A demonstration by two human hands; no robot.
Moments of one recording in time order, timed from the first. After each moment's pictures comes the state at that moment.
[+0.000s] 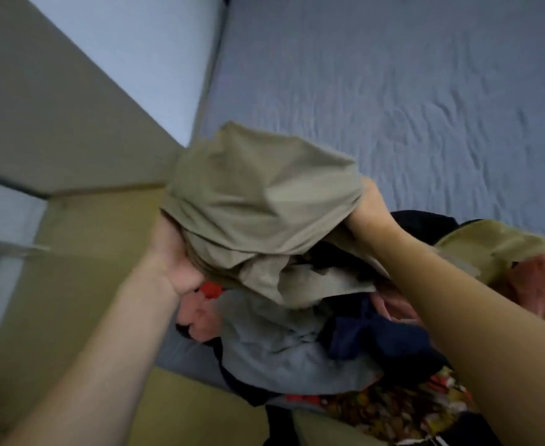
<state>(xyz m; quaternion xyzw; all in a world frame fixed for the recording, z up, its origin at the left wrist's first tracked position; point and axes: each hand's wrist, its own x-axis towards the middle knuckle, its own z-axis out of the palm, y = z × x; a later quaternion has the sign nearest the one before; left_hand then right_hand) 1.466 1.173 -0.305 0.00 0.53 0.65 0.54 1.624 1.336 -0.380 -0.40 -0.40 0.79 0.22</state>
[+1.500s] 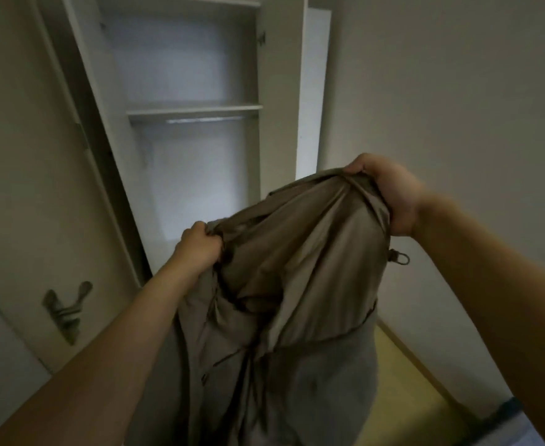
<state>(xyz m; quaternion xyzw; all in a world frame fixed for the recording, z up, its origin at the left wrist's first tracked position) 1.023 0.379 0.000 -0.15 0.85 0.50 -0.08 1.010 0.664 0.110 0.06 -0.68 0.70 -0.19</state>
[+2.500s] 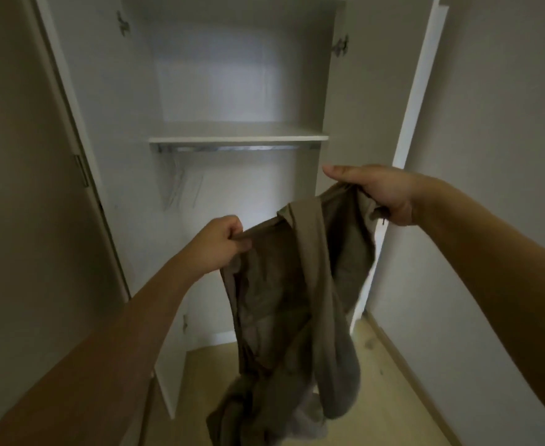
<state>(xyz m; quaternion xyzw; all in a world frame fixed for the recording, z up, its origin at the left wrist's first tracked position) 0.566 0.187 0.023 -0.03 0.89 0.43 -0.15 0.509 0.450 0.141 0.20 -0.83 0.49 -0.17</state>
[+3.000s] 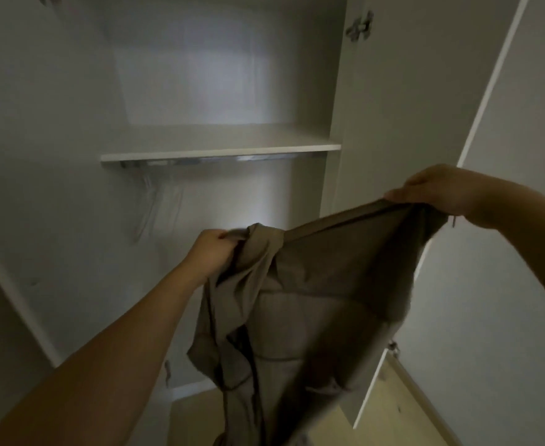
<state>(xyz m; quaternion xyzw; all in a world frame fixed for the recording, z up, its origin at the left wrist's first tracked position) 0.287 0.065 -0.004 -0.11 0.84 0.52 -0.11 0.257 0.409 0.144 0.13 -0.94 0.30 -0.02</state>
